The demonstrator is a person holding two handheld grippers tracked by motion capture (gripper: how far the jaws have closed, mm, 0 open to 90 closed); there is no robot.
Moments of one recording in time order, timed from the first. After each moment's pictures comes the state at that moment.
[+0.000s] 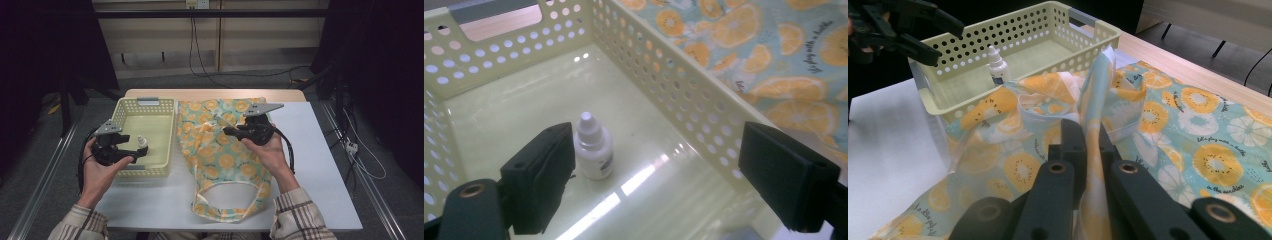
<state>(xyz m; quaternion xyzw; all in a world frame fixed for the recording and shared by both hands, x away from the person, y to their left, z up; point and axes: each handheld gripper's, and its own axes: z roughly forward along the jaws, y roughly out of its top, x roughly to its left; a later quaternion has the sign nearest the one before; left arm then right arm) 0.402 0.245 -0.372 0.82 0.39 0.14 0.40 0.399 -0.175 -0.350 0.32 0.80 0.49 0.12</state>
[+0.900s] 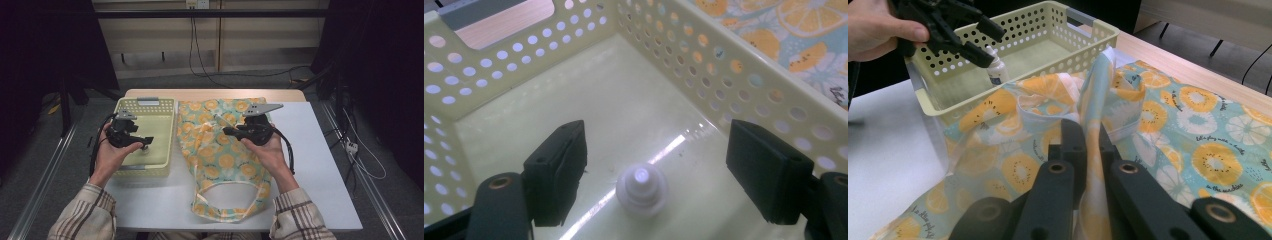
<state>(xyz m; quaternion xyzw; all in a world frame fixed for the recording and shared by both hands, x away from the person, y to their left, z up) 0.460 0.229 -0.391 0.85 0.38 0.15 0.33 0.400 -0.174 -0.352 0.32 0.80 0.49 0.12</state>
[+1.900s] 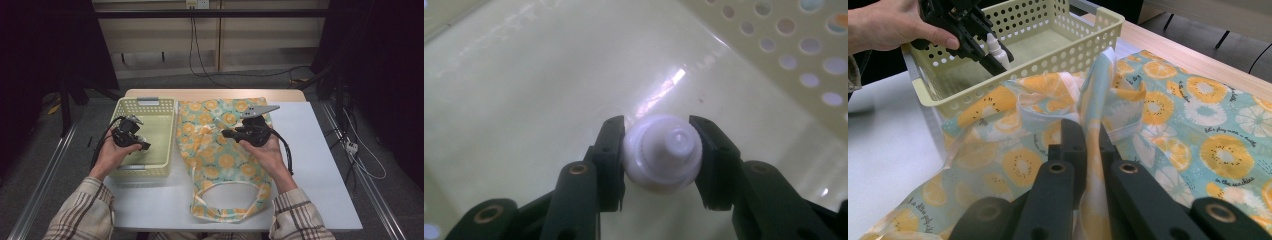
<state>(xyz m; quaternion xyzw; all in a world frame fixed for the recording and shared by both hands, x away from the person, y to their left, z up) 0.483 0.232 -0.420 0.90 0.35 0.08 0.25 0.402 -0.170 -0.359 0.32 0.81 0.48 0.11</state>
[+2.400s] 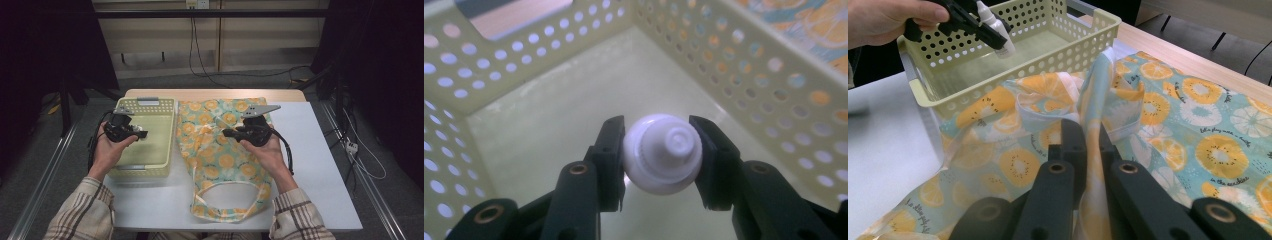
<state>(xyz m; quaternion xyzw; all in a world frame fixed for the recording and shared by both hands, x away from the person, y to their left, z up) 0.473 0.240 -0.389 0.85 0.39 0.14 0.34 0.402 -0.172 -0.359 0.33 0.81 0.48 0.12</state>
